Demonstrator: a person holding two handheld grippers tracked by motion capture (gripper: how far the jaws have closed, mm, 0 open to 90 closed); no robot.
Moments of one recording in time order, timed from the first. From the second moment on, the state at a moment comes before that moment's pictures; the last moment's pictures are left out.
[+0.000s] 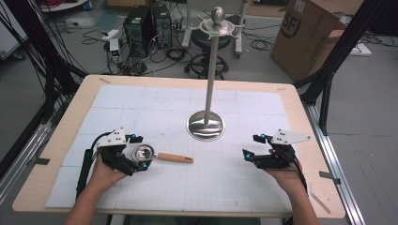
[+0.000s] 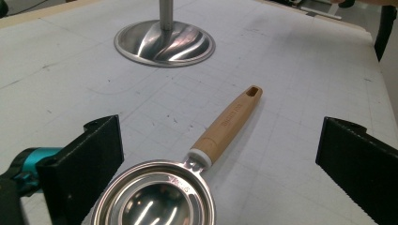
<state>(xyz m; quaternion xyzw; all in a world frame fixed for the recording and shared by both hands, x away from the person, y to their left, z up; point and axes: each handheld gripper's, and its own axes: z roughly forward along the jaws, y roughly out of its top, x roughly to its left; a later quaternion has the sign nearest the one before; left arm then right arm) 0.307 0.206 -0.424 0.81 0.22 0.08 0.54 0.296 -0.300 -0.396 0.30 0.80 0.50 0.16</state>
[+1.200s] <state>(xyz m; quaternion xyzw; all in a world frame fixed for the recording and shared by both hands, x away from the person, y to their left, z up) 0.343 0.137 -0.399 0.94 0.14 0.06 0.31 0.298 -0.291 -0.399 0.28 0.81 0.49 0.15</state>
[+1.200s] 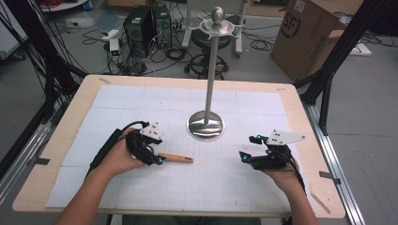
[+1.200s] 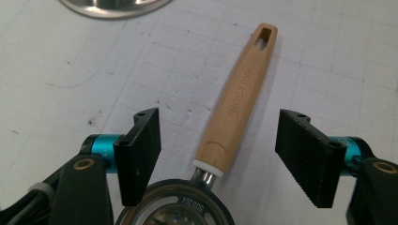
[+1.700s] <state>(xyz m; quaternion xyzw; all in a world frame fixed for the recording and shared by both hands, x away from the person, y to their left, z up) 0.352 0.122 -0.406 0.97 0.12 0.04 0.23 0.298 -0.290 -0.400 0.28 0.81 0.49 0.15</state>
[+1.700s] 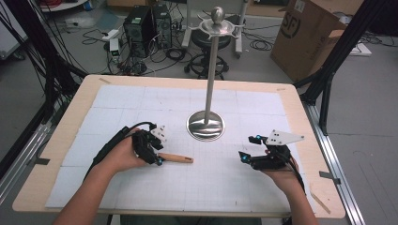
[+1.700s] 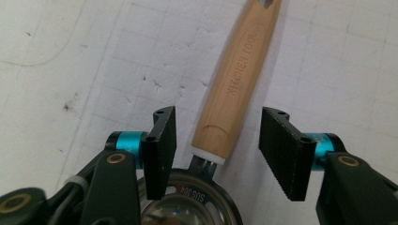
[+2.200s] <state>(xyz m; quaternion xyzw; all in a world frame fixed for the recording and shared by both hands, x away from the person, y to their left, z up) 0.359 0.118 -0.417 0.97 0.13 0.02 0.20 0.299 -0.287 -0.401 0.27 0.81 0.49 0.15</state>
